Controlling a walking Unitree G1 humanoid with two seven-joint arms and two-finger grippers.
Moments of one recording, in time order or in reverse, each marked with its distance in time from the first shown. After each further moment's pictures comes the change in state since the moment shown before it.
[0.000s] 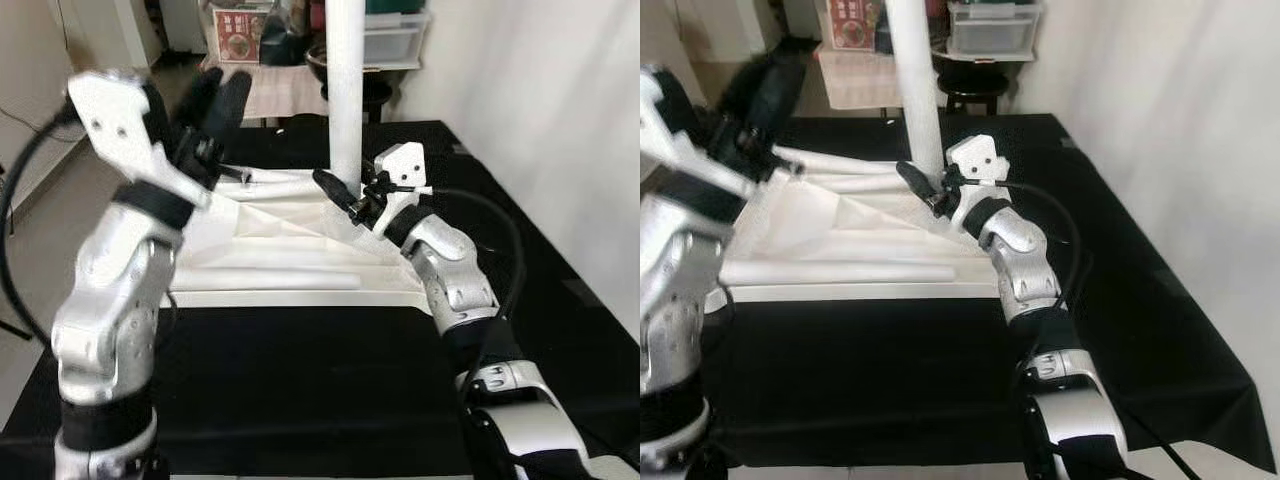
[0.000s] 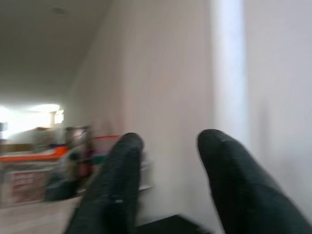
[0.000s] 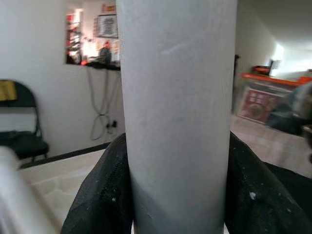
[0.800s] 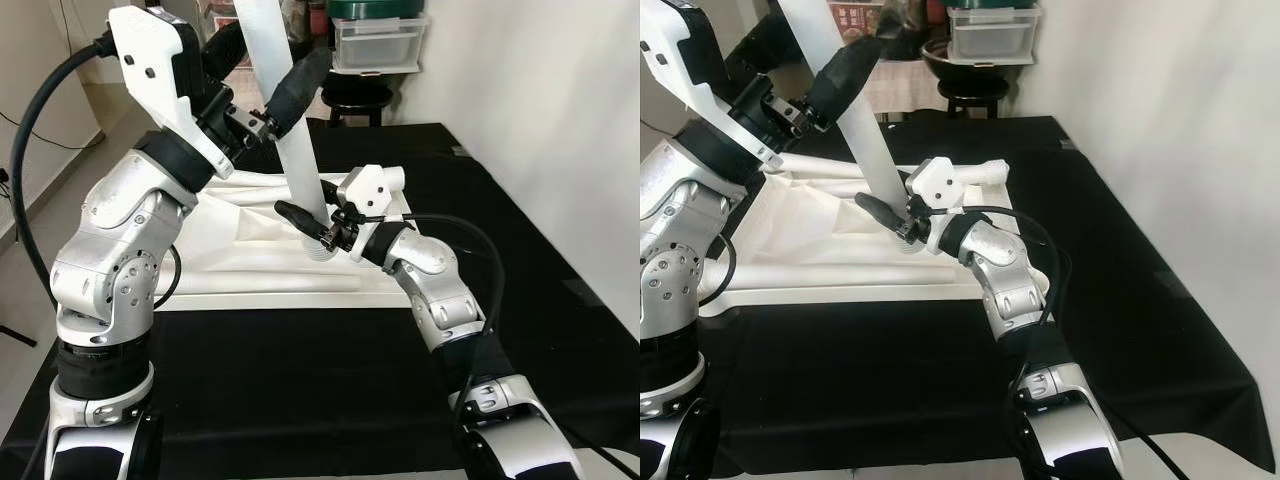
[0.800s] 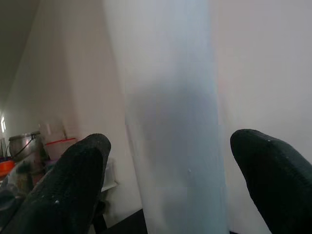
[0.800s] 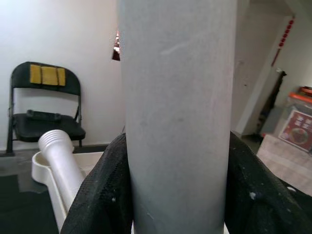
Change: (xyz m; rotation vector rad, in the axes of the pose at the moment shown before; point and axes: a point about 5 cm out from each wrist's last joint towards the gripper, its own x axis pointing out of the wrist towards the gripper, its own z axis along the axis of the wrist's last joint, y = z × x) left arm 0.021 -0.003 -0.003 0.035 0.070 -0.160; right arm 0.002 0.028 0.006 -0.082 -0.009 0.203
